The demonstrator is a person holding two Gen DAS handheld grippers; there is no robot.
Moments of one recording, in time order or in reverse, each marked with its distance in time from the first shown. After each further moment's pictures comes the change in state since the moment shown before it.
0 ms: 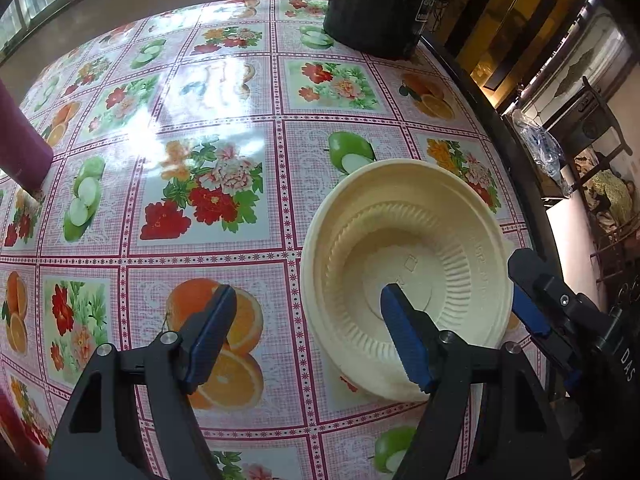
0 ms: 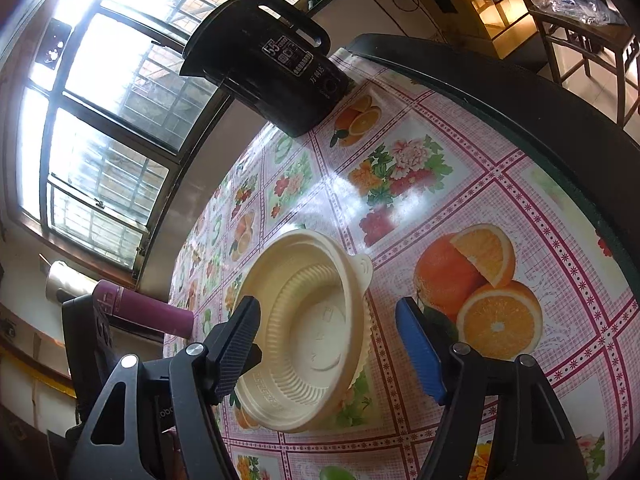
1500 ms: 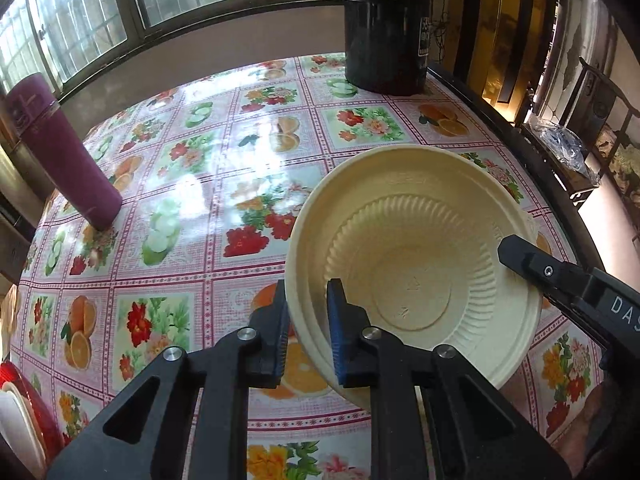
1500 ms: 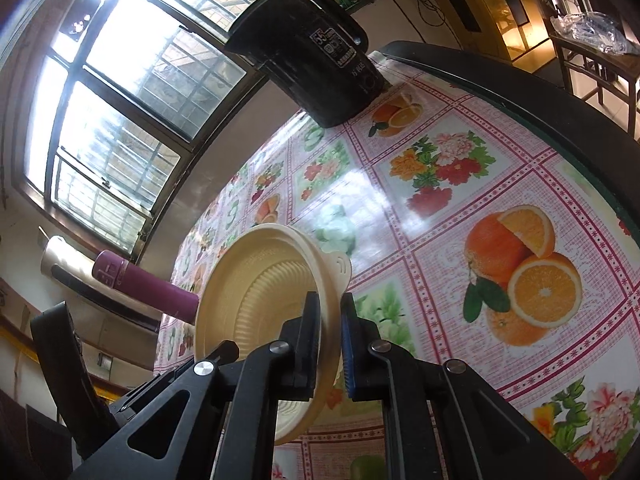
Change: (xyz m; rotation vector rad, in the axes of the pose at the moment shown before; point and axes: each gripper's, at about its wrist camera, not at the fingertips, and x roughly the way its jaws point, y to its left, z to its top) left arm -0.045 0.018 -0.042 0.098 -0.239 0.190; right arm 0.005 0.044 -0.032 -0.113 -0.037 0.012
